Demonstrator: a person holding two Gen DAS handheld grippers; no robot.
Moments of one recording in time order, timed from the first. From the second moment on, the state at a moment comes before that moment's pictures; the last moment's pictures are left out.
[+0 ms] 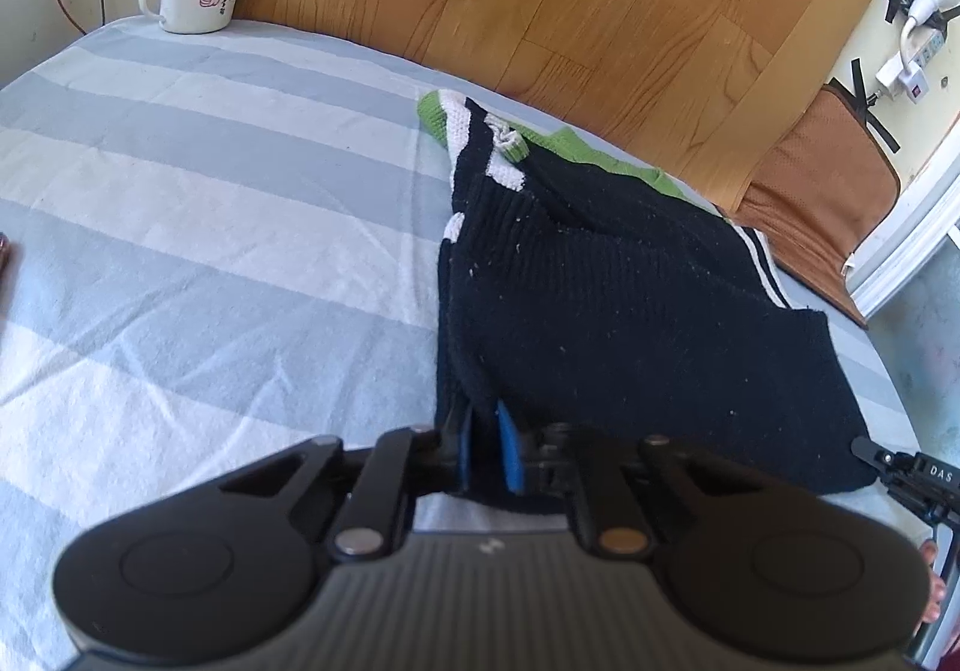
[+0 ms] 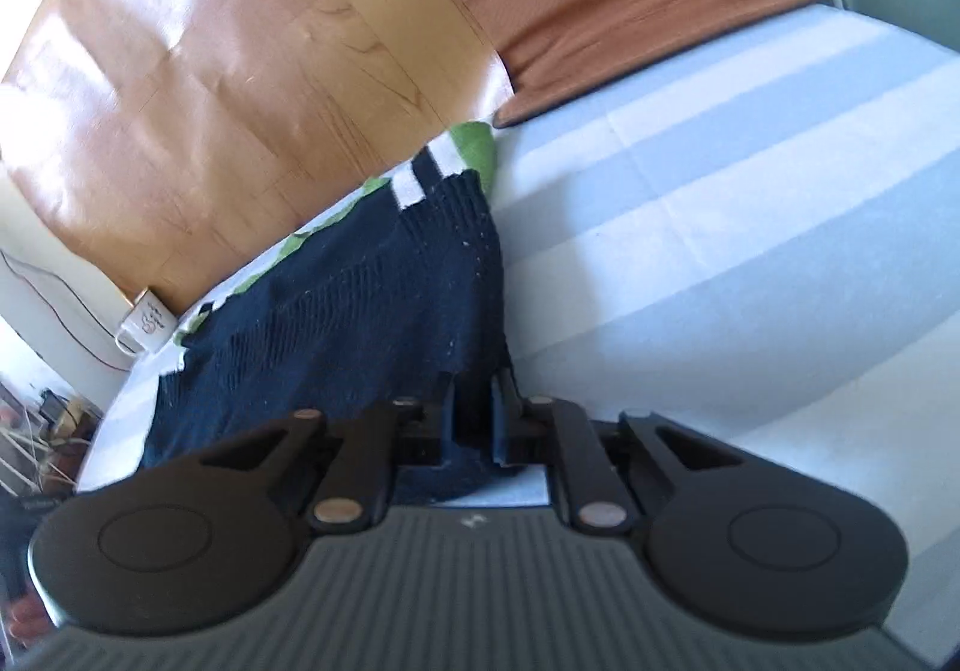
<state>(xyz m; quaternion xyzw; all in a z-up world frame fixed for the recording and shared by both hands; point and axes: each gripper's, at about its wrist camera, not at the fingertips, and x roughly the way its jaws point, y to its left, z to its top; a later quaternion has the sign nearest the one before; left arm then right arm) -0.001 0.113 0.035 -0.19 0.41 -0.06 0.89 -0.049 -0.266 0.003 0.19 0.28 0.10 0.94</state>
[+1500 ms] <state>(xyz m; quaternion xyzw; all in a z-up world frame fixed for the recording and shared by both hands) -0.035 0.145 0.036 -0.42 0.38 -0.07 0.82 -0.069 -0.253 0.040 0.32 0.25 0.14 0.91</state>
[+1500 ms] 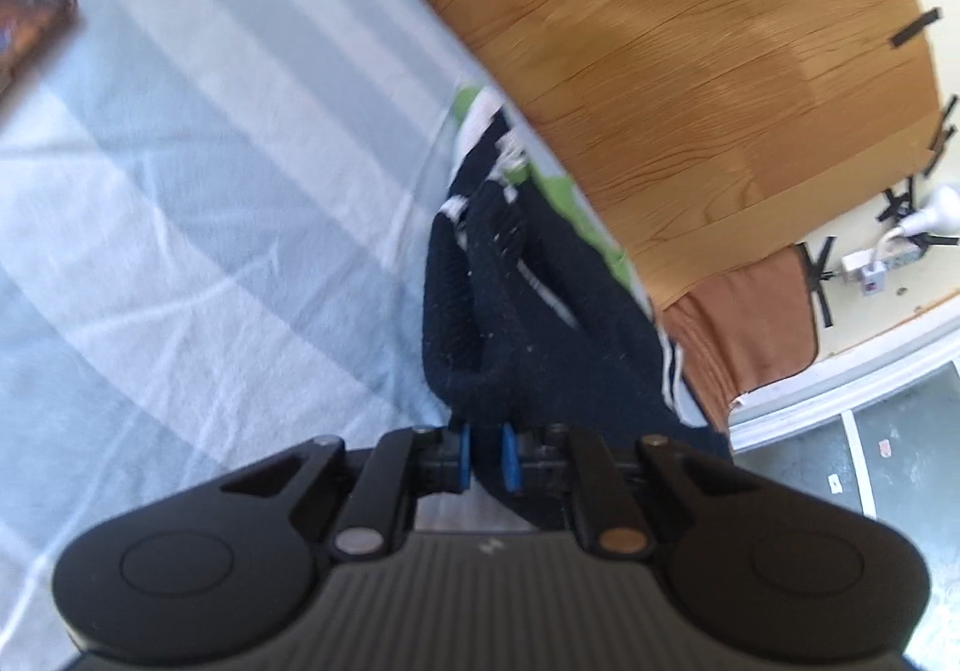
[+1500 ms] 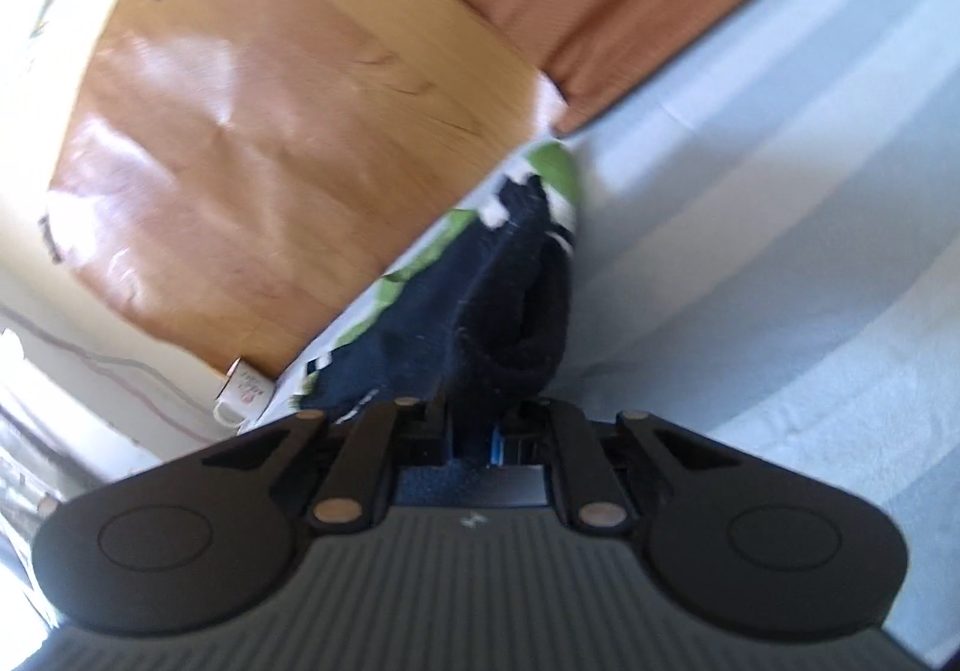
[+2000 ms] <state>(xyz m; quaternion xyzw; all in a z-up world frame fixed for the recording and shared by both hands) -0.106 0.151 0.007 -0.40 0.42 -0.07 0.81 -0.116 -0.288 -0.032 0.37 0.33 0.10 0.86</state>
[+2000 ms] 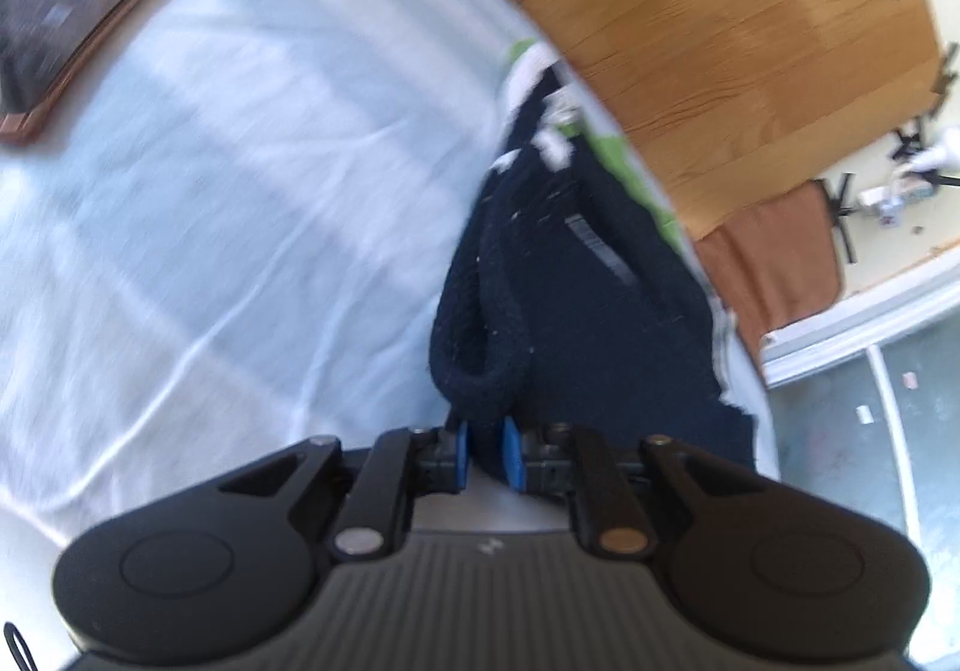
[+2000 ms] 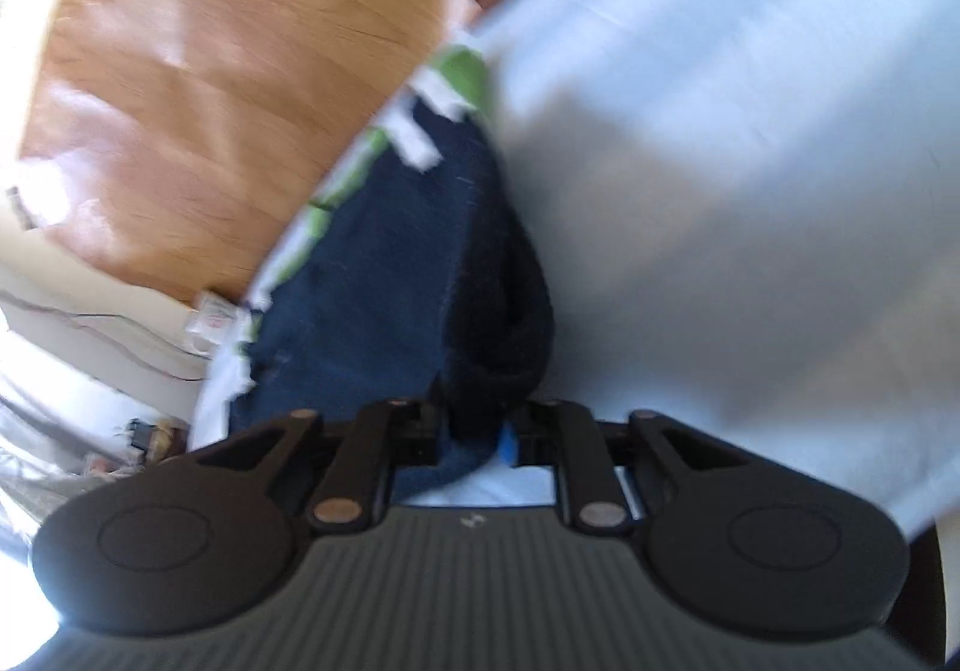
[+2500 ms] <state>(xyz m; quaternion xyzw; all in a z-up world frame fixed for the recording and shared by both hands) -0.124 0.151 0.057 -0.29 0.28 -0.09 0.91 -0.096 -0.258 0.051 0.18 0.19 0.08 0.96</state>
